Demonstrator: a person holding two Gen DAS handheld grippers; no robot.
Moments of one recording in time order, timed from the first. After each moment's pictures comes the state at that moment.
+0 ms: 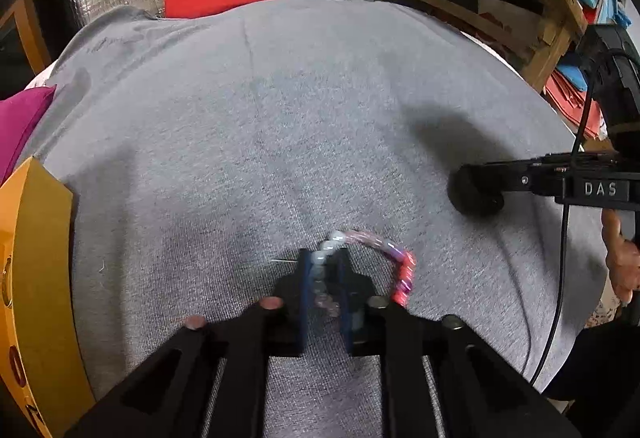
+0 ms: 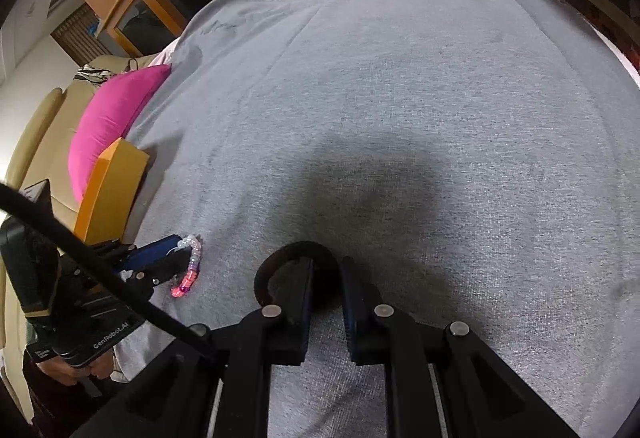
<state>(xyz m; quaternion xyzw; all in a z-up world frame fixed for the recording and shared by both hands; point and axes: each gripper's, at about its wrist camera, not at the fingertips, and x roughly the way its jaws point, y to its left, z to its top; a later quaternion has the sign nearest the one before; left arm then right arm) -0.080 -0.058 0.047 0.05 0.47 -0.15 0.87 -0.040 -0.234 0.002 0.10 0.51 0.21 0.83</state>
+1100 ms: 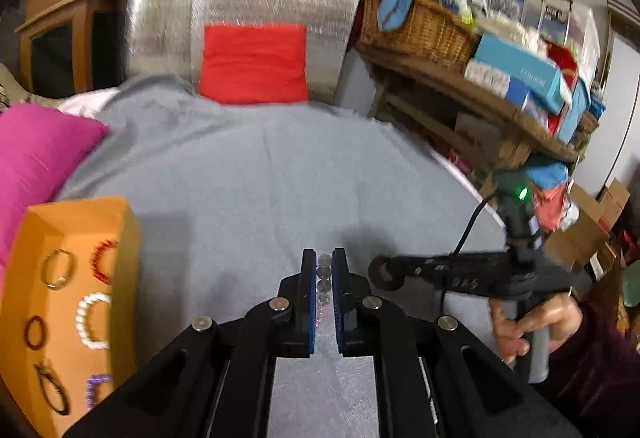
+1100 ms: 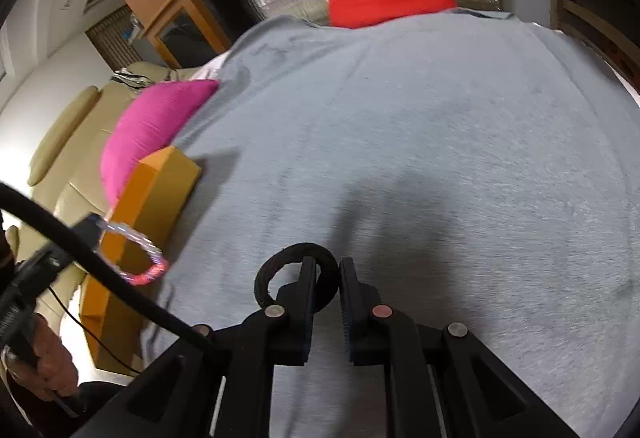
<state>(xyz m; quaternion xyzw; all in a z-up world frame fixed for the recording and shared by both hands) -0.165 -0.004 0.166 -0.05 0.32 -0.15 0.93 -0.069 -0.198 0.041 0.10 0.44 0.25 0.85</state>
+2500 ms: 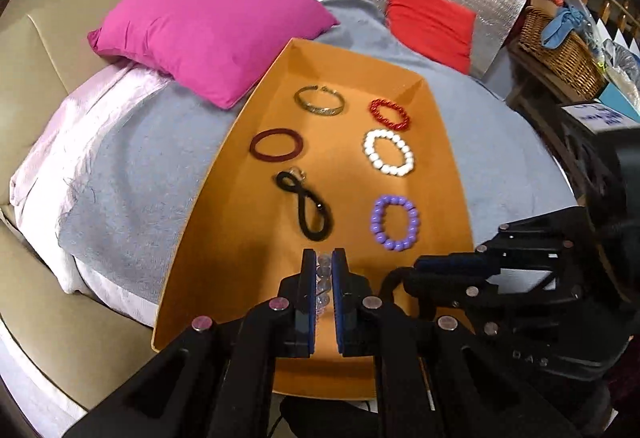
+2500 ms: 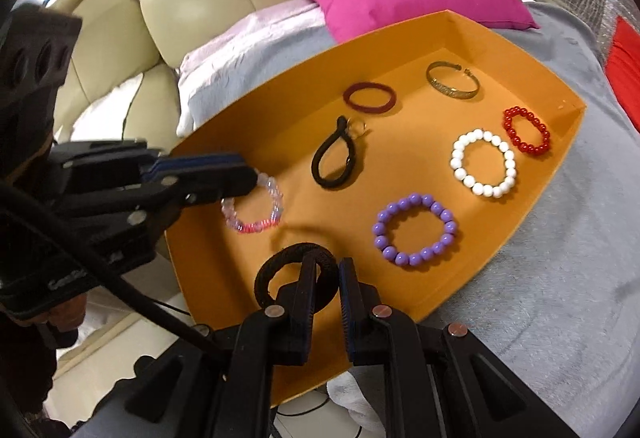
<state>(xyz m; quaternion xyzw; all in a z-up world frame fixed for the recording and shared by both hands) -0.285 0.238 0.074 -0.15 0.43 0.04 0.89 -0.215 0.161 0.028 -0.23 0.47 0.45 0.73</state>
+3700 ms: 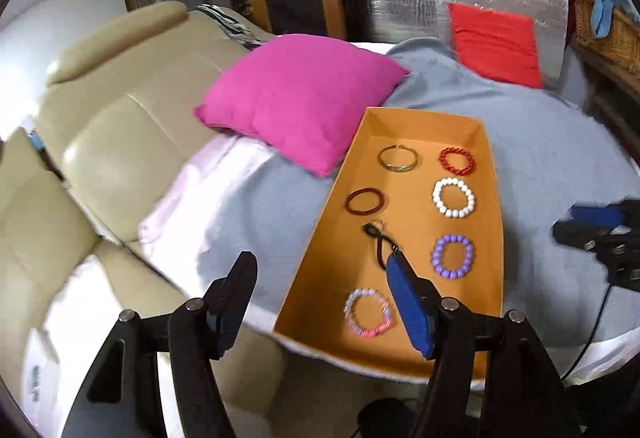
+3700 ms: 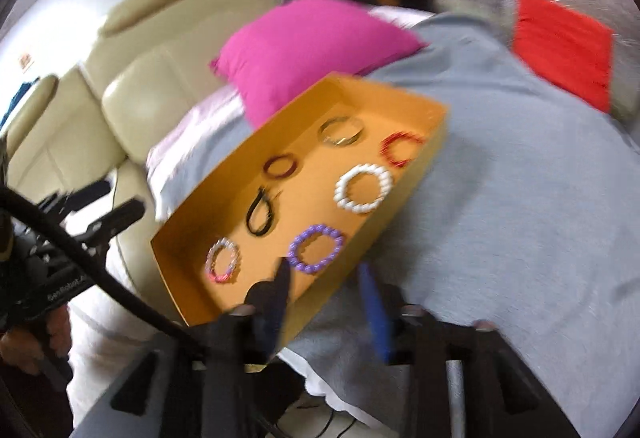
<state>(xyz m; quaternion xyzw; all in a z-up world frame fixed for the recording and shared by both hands) -0.317 0.199 0.164 -0.01 0.39 0.24 0.89 -0.201 0.057 0.110 -0.09 0.41 0.36 0.83</state>
